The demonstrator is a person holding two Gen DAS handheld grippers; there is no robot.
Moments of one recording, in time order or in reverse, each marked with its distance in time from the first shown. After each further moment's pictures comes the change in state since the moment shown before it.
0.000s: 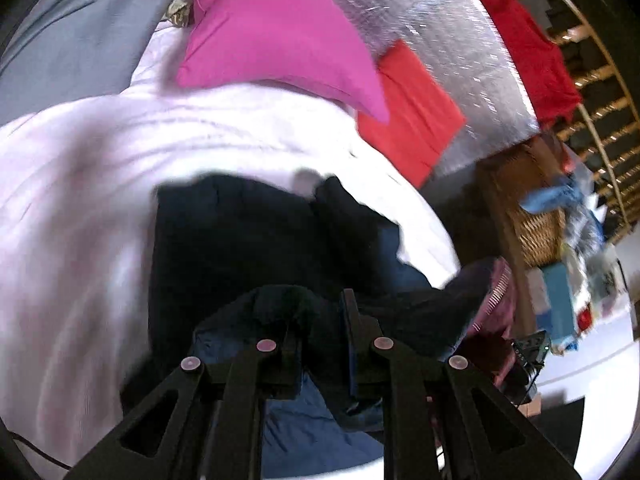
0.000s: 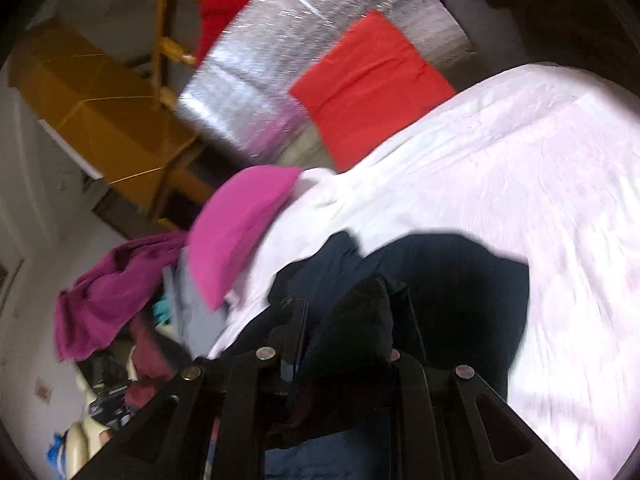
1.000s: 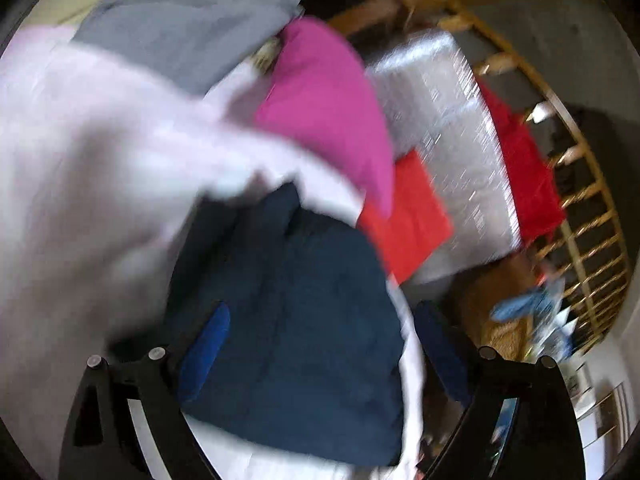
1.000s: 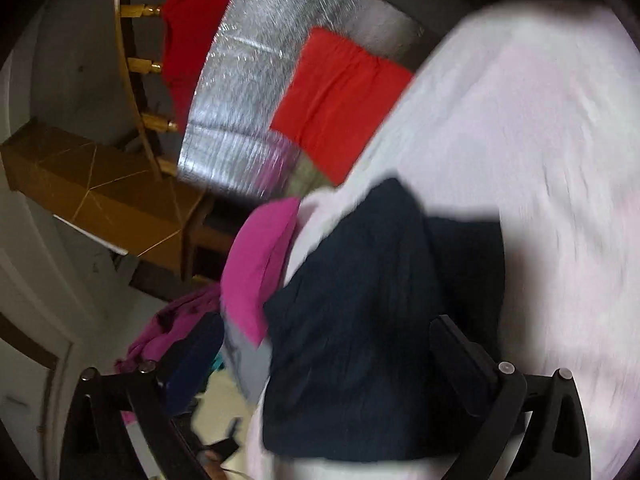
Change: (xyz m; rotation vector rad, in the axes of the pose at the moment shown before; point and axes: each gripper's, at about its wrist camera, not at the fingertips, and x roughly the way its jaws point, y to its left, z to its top) left arm -0.045 0.034 -0.102 -0.271 -0.331 -0.111; right arm -0.079 -0.052 -0.073 0.314 -0.017 0.232
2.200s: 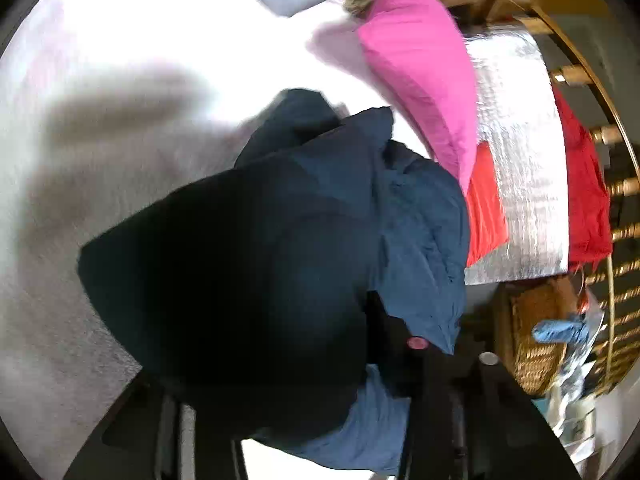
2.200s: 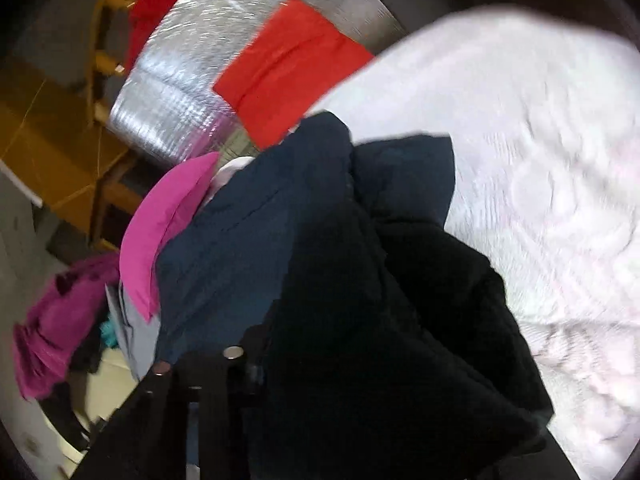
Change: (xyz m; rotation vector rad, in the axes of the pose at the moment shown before) left arm 0.055 0.043 -0.031 -0.157 0.024 0.123; right arm 0.087 -0.005 -0.015 -0.220 -0.068 -0.357
